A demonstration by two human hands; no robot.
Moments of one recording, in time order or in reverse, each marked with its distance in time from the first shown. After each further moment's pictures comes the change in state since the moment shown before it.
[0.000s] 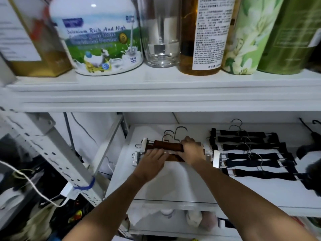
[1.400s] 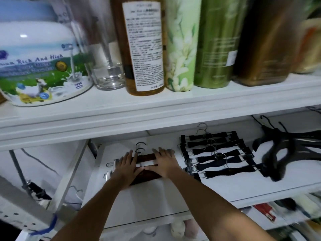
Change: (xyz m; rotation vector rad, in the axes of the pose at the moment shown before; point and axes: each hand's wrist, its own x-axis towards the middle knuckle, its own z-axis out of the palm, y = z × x) left_hand 0.042 -0.023 0.020 -0.175 -0.576 -0.422; right_hand -0.006 0.007 -0.005 0.059 -0.173 0.040
